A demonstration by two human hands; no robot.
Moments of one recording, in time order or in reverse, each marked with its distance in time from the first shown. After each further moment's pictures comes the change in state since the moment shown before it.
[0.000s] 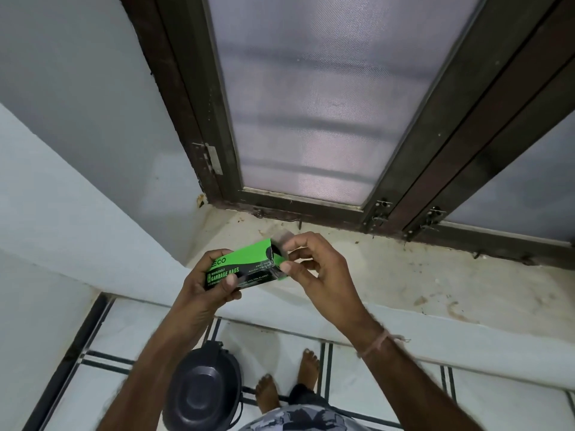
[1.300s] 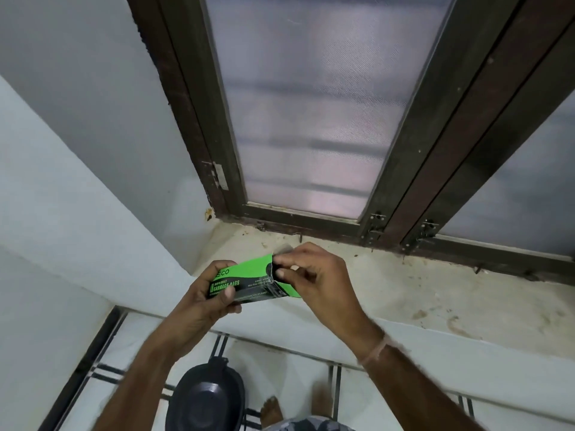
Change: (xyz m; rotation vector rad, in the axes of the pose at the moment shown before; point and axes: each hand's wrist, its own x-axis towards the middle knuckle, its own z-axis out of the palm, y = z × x) left_hand -0.016 0.016 0.004 -0.074 -0.099 -0.061; right_hand -0.004 -0.012 -0.010 -0.090 -0.010 -0.165
